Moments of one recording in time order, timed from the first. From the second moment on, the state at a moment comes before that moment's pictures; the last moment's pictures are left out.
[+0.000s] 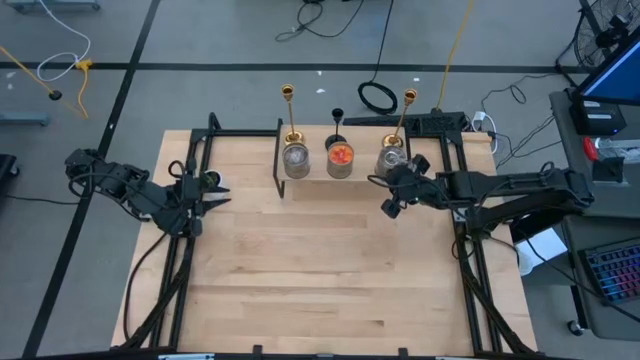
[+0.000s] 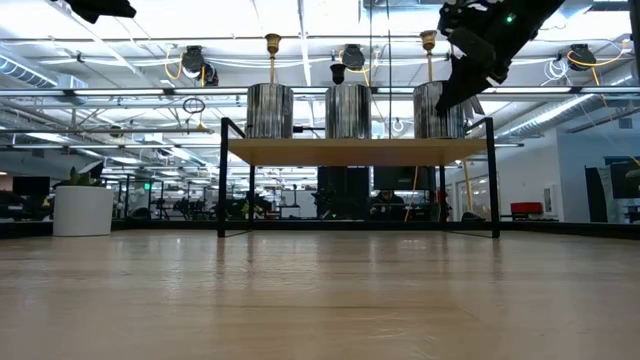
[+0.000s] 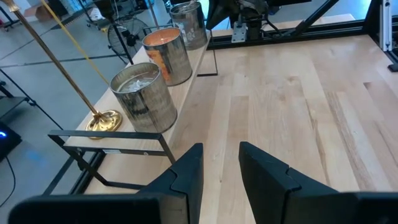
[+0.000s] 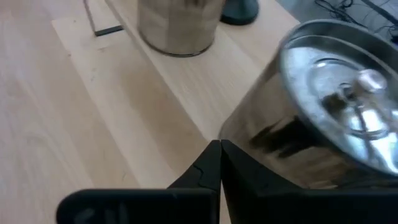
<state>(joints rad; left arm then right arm) -0.48 0.56 0.86 -0.82 -0.65 -0.15 -0.01 1.08 0.86 -0.61 0.55 0.32</state>
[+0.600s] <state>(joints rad) -0.48 0.56 0.86 -0.82 -0.65 -0.14 -0.04 1.08 0.86 -0.60 0.58 0.30</state>
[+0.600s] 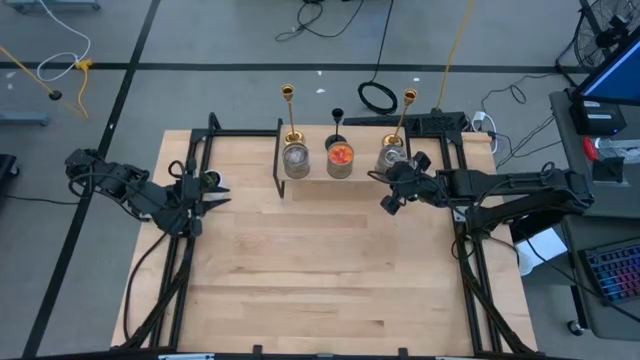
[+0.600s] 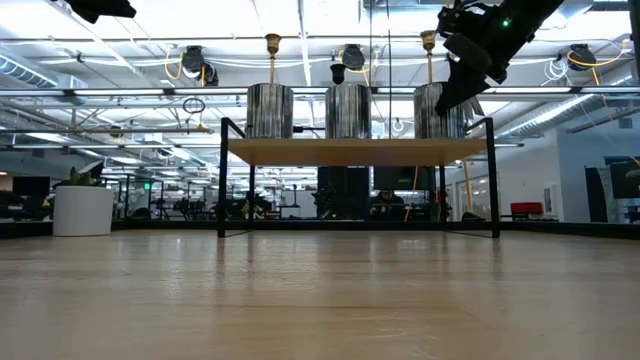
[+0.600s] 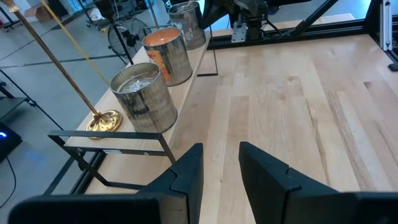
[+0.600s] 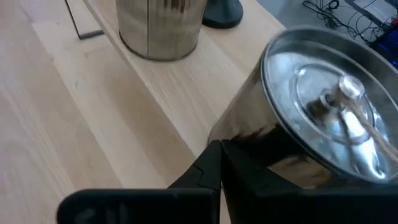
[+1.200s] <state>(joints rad) -0.48 0.53 0.86 -0.73 -0.67 -0.10 0.05 0.80 0.86 -0.37 0.26 0.02</state>
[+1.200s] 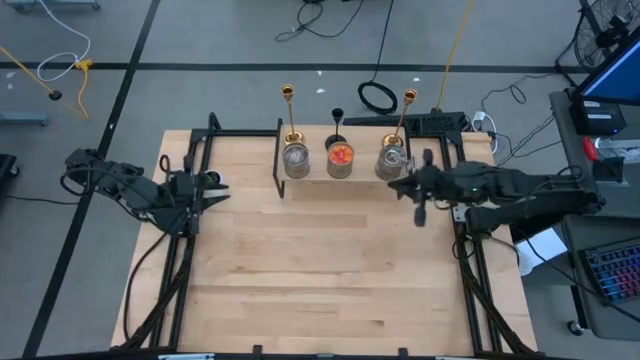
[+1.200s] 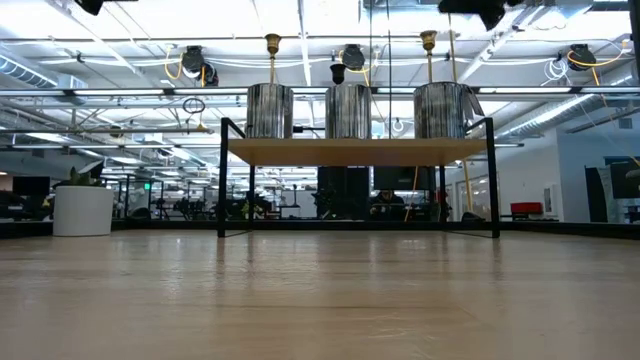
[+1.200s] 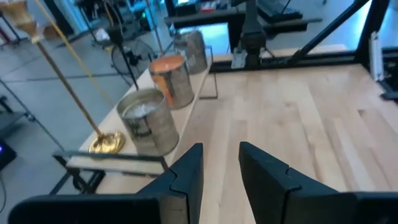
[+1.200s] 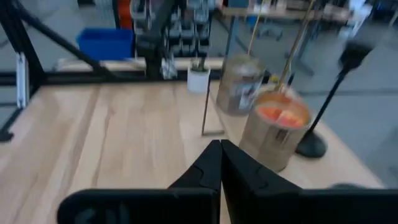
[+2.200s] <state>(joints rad) -0.36 0.21 0.08 0.25 -0.27 0.39 0.05 0.11 0.21 -0.08 0.10 -0.08</state>
